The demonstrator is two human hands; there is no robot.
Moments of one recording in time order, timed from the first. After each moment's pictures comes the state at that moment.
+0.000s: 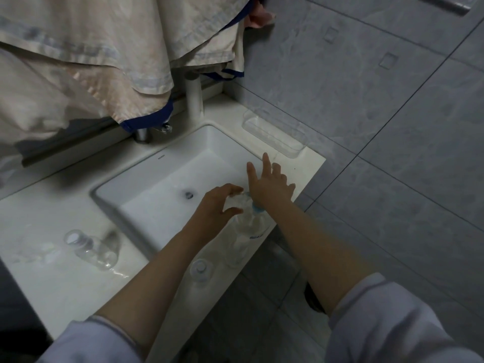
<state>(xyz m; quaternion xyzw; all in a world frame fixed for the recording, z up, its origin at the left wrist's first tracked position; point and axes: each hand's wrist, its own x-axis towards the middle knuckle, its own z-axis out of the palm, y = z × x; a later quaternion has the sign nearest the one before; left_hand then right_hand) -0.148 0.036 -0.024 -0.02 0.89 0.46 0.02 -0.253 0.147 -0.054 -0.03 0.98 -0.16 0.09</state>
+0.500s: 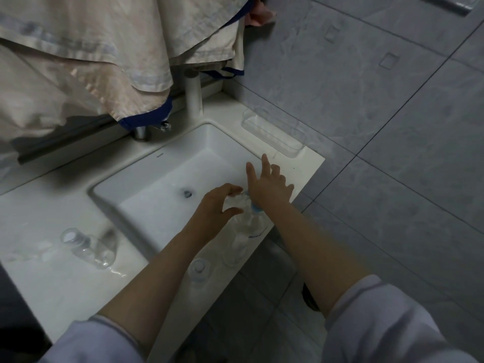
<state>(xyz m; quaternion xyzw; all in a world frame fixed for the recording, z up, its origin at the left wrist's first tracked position) -0.155 0.037 -0.039 -0.02 0.89 0.45 -0.01 -0.253 0.145 -0.057 -0.02 0.98 -0.17 0.09</state>
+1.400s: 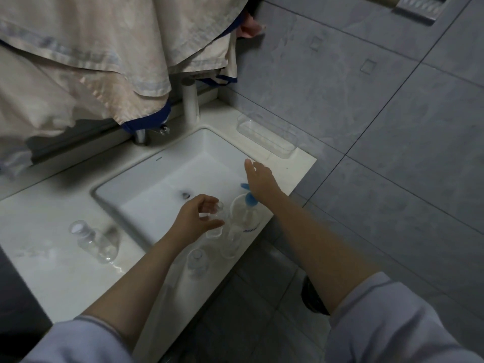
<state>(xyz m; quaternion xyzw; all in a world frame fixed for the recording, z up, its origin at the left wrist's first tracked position) -0.126 0.007 -0.086 -0.08 0.82 0.57 -0.04 -0.238 0.153 -0.024 -0.06 0.92 -0.36 0.16</state>
